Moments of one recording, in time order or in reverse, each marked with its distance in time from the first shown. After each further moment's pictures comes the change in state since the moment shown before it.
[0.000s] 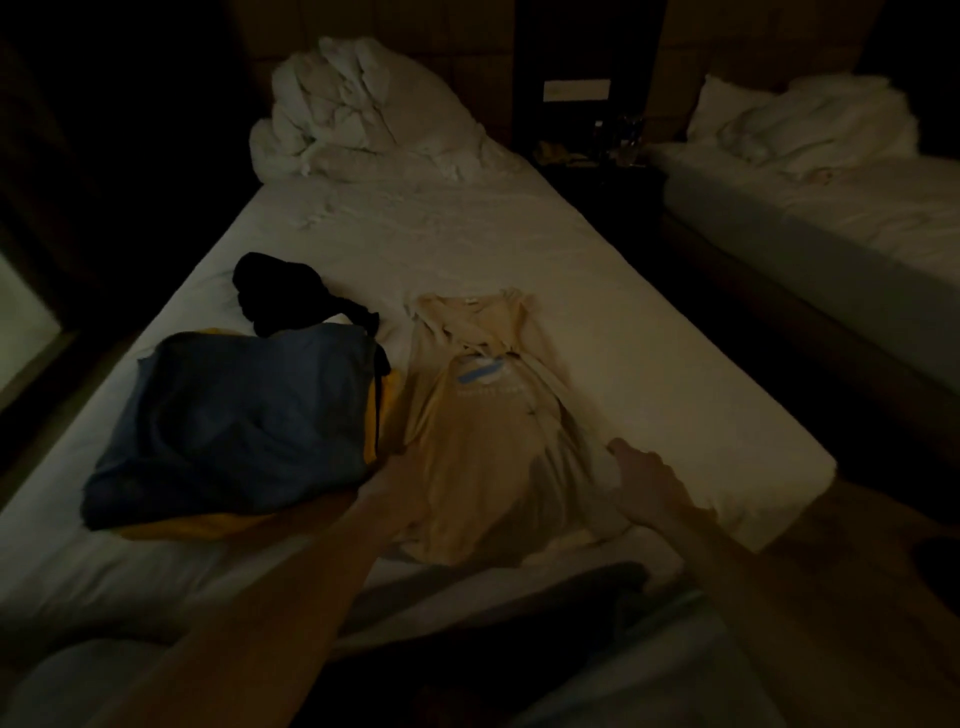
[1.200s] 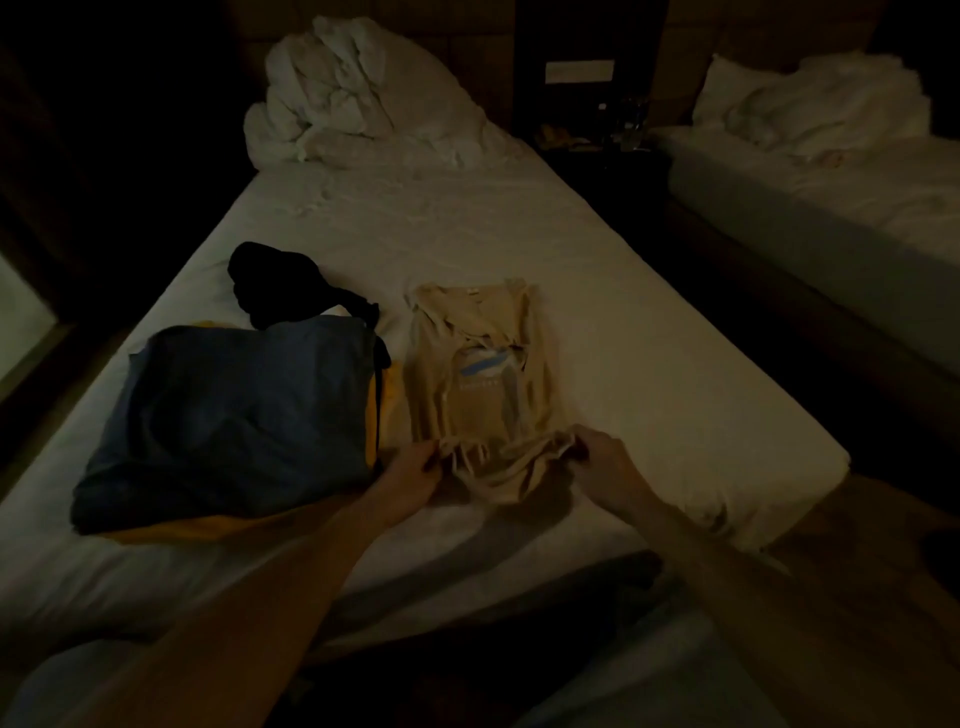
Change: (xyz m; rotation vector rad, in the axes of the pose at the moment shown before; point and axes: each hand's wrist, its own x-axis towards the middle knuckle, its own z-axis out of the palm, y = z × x) left_hand 0.020 -0.007 0.017 -0.549 0.259 0.389; right_hand 0.015 -0.040 0.023 0.441 0.139 -0.317
